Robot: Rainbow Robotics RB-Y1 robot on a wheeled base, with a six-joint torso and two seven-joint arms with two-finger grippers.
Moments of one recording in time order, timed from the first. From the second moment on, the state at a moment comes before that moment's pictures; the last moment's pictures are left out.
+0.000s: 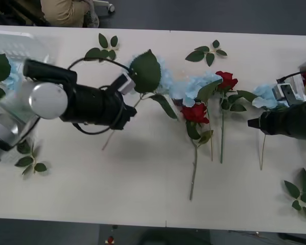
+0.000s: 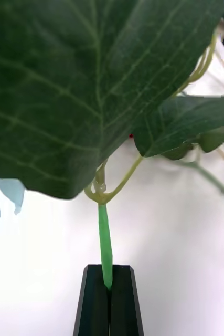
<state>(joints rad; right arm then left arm) -0.19 -0.65 -0.04 -1.66 -0.78 1.12 1.66 -0.57 0.69 -0.50 -1.61 1.29 0.93 -2.14</state>
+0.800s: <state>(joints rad) -0.19 -0.55 -0.02 -1.60 -0.59 1.04 1.53 -0.73 1.28 -0.40 -1.48 0.80 1.25 -2.10</state>
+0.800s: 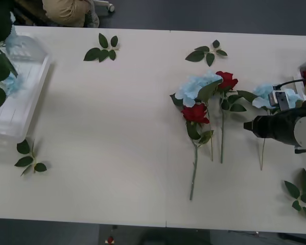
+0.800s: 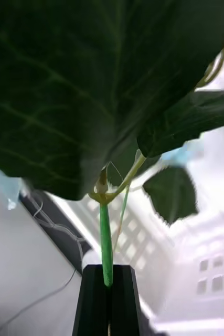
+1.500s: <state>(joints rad) -0.24 -0.52 -0.02 -1.43 -0.55 0.97 1.53 -0.73 1.08 -0.64 -1.15 0.60 0.96 -2.10</state>
